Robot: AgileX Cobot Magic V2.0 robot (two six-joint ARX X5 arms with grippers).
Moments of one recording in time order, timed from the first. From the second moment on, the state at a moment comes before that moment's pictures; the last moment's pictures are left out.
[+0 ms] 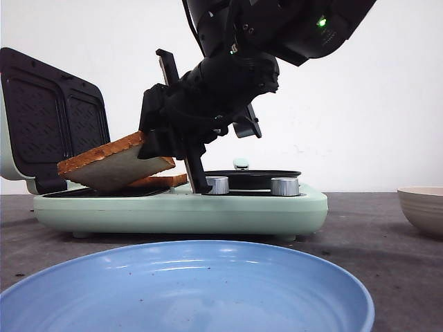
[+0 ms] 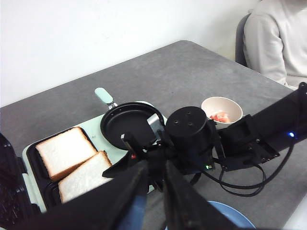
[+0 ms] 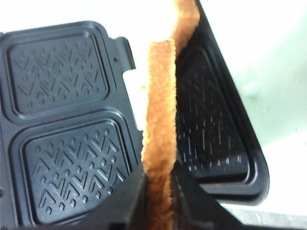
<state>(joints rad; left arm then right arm) -0.78 0.80 1.41 -0.94 -0.05 -0.02 0.83 1.85 1.06 0.46 -0.01 1.67</state>
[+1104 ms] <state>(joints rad) -0.80 0.80 1.41 -0.95 -0.05 -0.02 0.81 1.90 1.10 0.46 -0.03 1.65</state>
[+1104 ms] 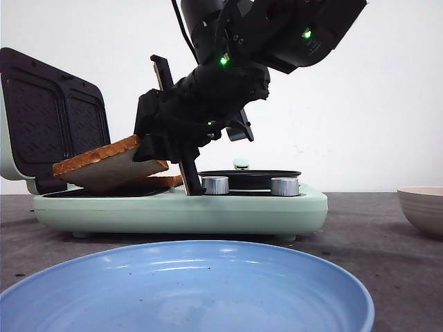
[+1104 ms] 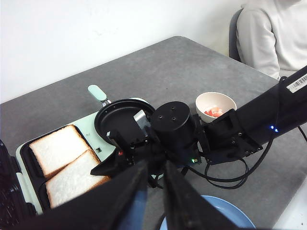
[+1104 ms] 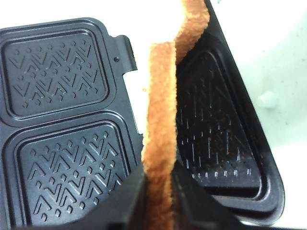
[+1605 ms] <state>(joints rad) -0.80 0.80 1.41 -0.95 -0.05 -0.02 0.81 1.90 1.10 0.46 -0.08 1.59</state>
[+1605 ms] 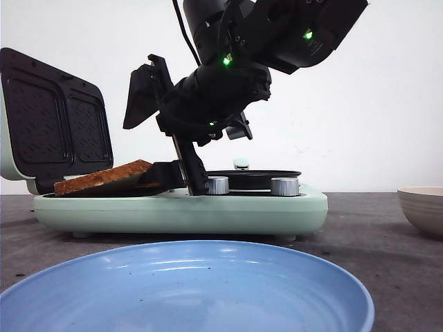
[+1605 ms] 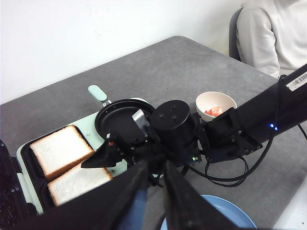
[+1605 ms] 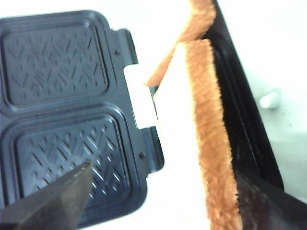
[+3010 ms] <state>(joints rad) -0.80 0.80 1.41 -0.99 -0.05 -0.02 0.75 1.82 1.64 -0.41 0.09 0.55</state>
